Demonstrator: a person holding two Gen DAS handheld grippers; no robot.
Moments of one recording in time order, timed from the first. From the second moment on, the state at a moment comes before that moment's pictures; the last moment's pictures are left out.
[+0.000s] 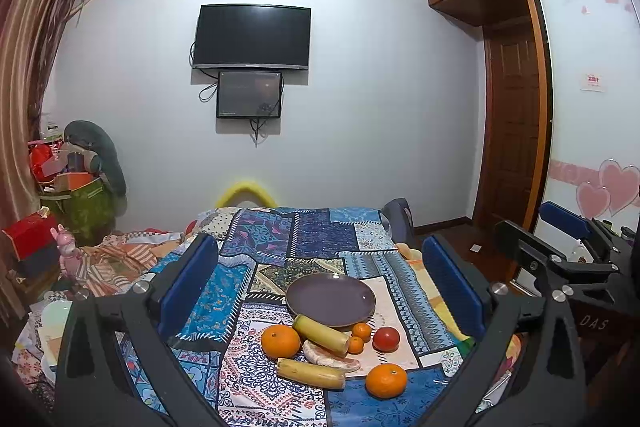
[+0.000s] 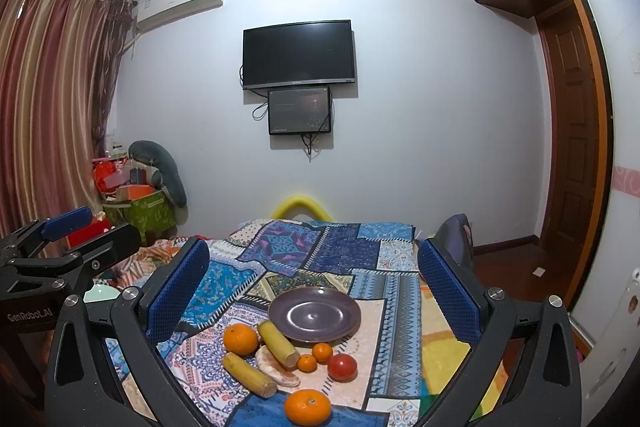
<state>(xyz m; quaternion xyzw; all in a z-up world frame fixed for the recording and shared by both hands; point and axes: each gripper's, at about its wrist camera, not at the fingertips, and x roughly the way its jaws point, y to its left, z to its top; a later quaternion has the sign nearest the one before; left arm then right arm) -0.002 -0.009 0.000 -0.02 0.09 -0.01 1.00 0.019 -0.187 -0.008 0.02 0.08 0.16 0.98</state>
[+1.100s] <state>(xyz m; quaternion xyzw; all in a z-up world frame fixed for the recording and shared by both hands) -0.001 -0.008 -0.003 -0.02 0.10 -0.02 1.00 0.016 -0.186 -0.006 0.02 0.08 0.16 0.98</state>
